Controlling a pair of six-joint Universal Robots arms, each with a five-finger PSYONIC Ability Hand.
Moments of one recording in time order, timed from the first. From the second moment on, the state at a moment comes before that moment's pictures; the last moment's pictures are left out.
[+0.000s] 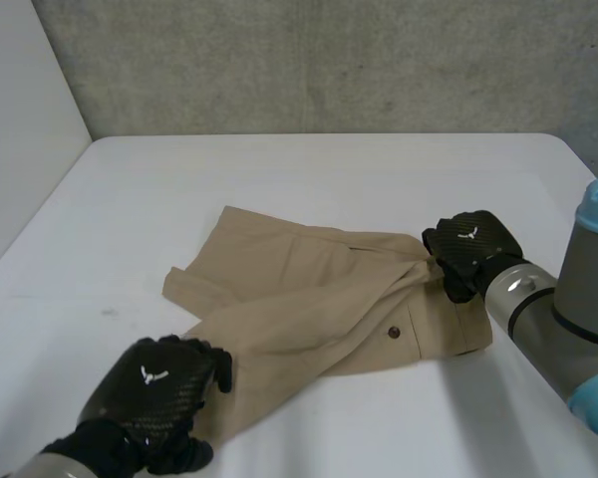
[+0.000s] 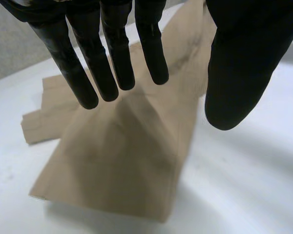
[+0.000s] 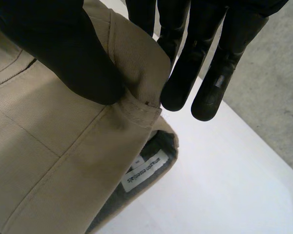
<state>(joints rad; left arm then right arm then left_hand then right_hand) 3.98 -1.45 -1.99 2.94 -1.73 3.18 1.94 -1.24 1.64 -0.06 1.48 2.66 0.66 0.65 0.66 0.65 0.48 0.96 1.17 1.19 1.19 0.99</state>
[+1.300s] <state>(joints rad) 3.98 -1.64 -2.00 3.24 -1.95 3.34 1.94 -1.21 1.64 -0.06 1.47 2.67 0.59 0.61 0.61 0.61 0.43 0.96 1.17 1.19 1.19 0.99</state>
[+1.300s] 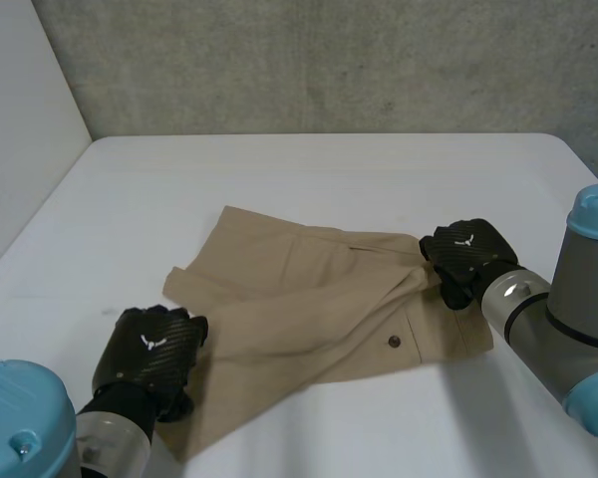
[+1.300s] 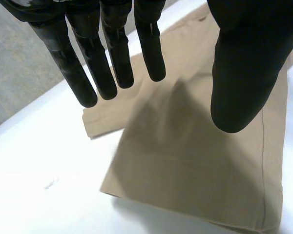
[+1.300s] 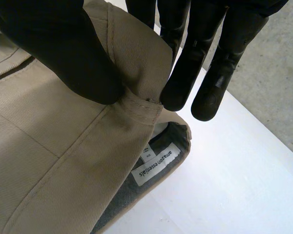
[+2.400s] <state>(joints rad) 4.06 -1.34 -1.91 3.04 -1.89 3.43 1.92 -1.27 1.63 0.09 1.47 2.56 1.12 1.20 1.19 1.20 0.97 0.96 1.17 1.19 1.19 0.99</state>
